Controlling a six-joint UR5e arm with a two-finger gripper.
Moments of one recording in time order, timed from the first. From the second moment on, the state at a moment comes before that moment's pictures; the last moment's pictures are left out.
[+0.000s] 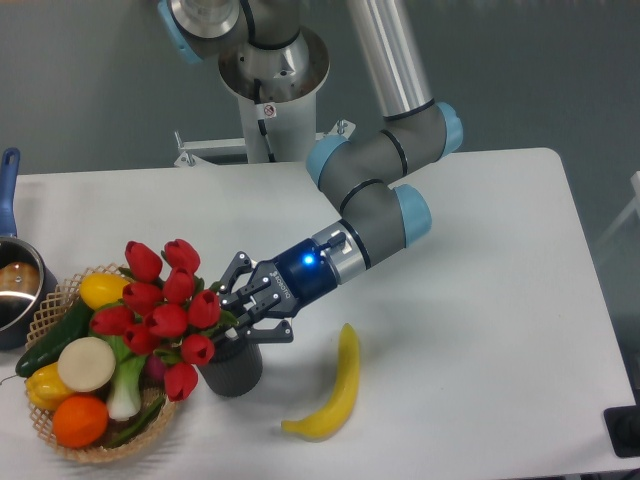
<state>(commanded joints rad) 2.53 -2.07 -1.86 -0.69 0.08 1.43</state>
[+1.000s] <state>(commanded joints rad) 2.54 -2.06 -1.87 -0.69 0.08 1.50</state>
